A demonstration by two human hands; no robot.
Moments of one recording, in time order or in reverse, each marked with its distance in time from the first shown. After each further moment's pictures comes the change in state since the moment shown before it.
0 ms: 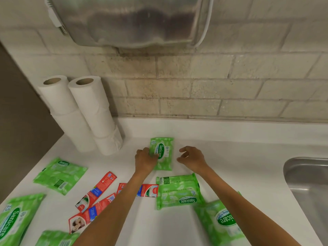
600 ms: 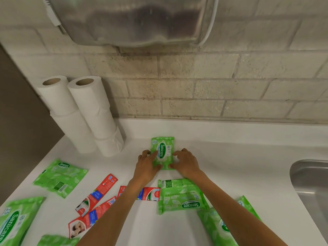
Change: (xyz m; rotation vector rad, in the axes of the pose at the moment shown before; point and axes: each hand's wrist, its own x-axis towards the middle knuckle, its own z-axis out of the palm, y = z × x) left_hand 0.000 -0.021 -0.001 0.367 -0.123 0.266; right_hand 0.016 -0.007 0.034 -0.300 -0.013 -0.101
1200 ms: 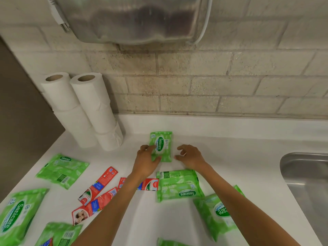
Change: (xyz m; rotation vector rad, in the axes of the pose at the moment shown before) left_hand -0.024 0.011 -0.011 -0.171 0.091 0.038; right_hand -0.020 0.018 -0.022 0.165 -0.033 0.047
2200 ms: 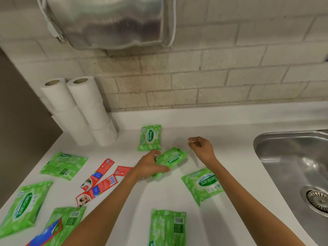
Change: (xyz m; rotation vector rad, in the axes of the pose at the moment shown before) left_hand -0.064 0.038 0.002 -0.140 -0.370 -0.064; right_hand -0.083 0.043 -0.036 0.508 0.320 0.033
